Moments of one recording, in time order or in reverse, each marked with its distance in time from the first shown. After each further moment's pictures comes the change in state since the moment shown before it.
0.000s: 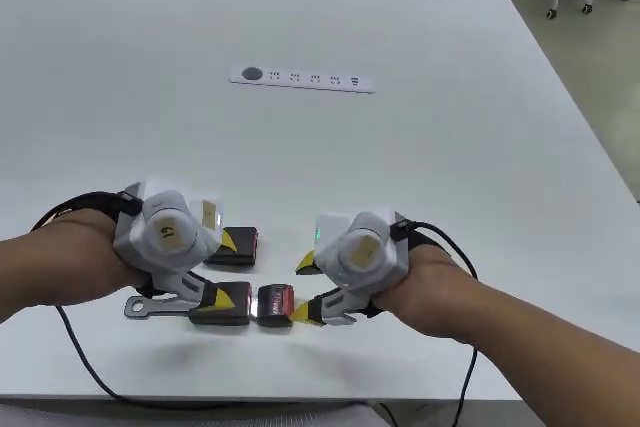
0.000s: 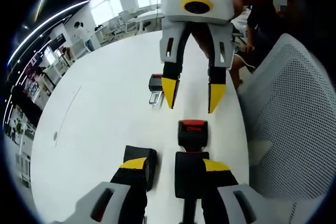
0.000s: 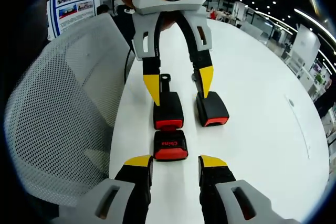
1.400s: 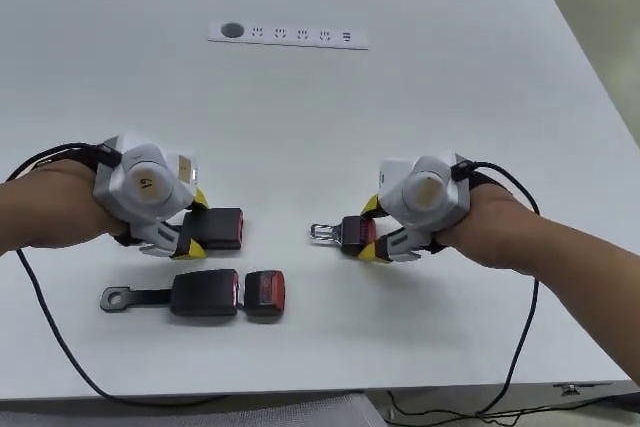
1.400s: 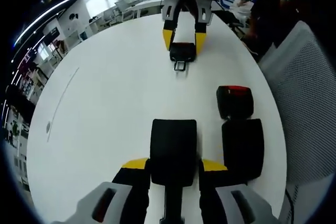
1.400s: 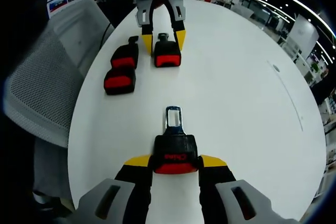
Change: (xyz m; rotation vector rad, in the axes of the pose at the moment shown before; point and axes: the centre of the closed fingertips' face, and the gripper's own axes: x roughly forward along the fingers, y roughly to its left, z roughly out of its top) left arm 0.041 0.051 -0.042 0.012 0.079 -0.056; right arm -0.022 -0.075 -0.095 0.025 0.147 -0.030
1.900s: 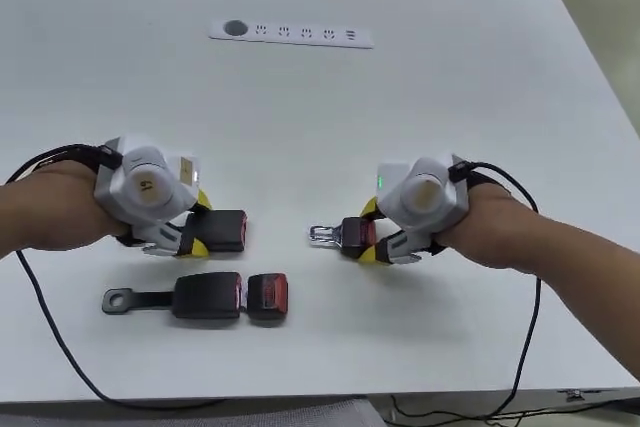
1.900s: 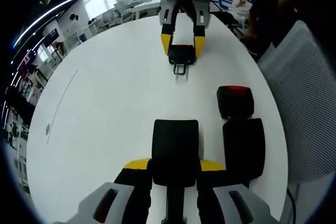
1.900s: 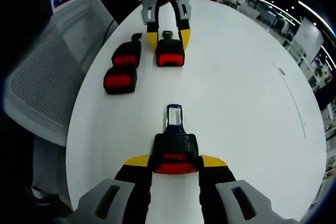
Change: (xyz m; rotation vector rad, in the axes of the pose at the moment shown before) left arm 0.001 0.001 -0.002 0.024 -0.003 -0.002; right arm 0.010 -0.002 0.005 -0.034 0.011 0.022
